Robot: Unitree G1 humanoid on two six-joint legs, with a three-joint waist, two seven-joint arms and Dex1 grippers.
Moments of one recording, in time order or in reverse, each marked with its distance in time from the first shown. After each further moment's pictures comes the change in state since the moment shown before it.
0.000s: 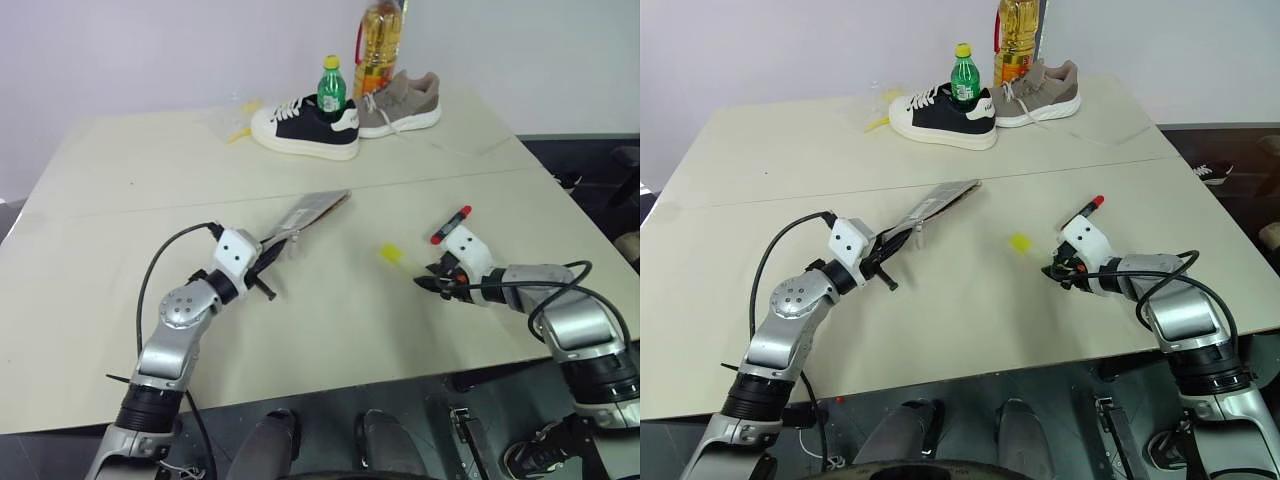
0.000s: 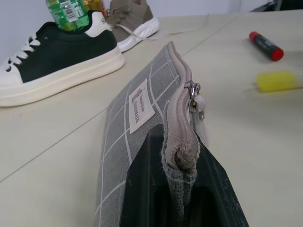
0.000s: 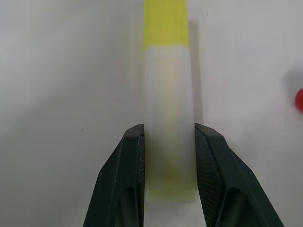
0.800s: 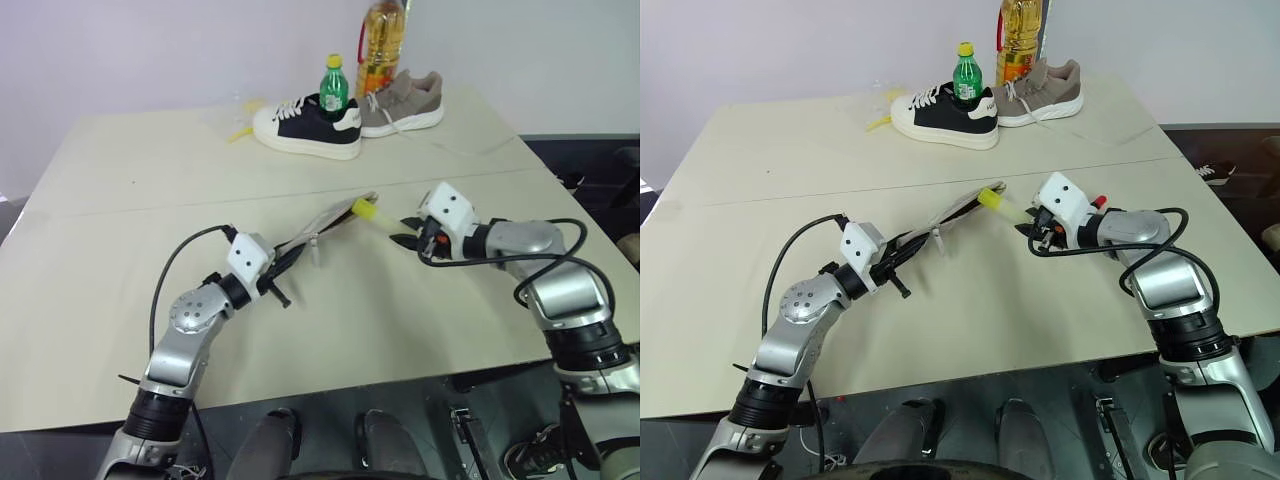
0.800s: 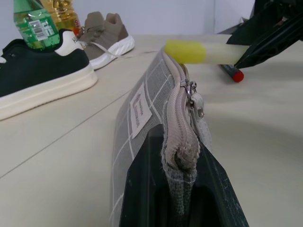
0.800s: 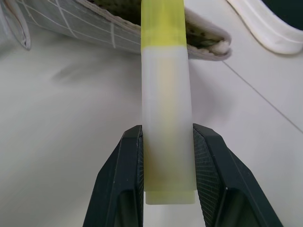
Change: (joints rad) left arm 0.023 -0.033 -0.045 -0.088 -0.022 0.028 -0.025; right arm -0.182 0.043 0.052 -0.018 -0.009 -0.061 0.007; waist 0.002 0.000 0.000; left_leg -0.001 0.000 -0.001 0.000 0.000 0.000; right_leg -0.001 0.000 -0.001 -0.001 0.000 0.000
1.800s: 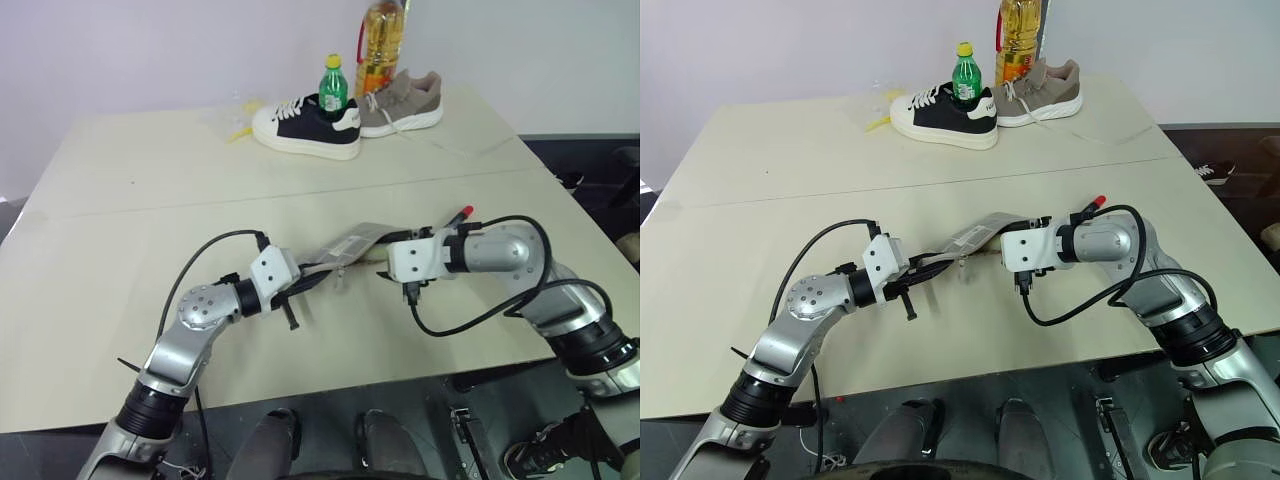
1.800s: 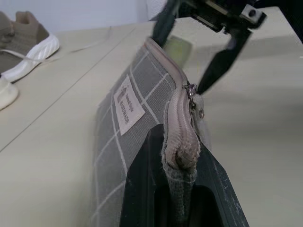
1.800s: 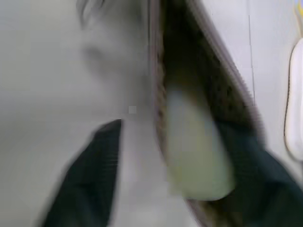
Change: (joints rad) left arm -0.039 0.089 -0.111 -0.058 0.003 0.054 -0.168; right arm -0.016 -0.101 0.181 -0.046 -0.282 -0.477 0.180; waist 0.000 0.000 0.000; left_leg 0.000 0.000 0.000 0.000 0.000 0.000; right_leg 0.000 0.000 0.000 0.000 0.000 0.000
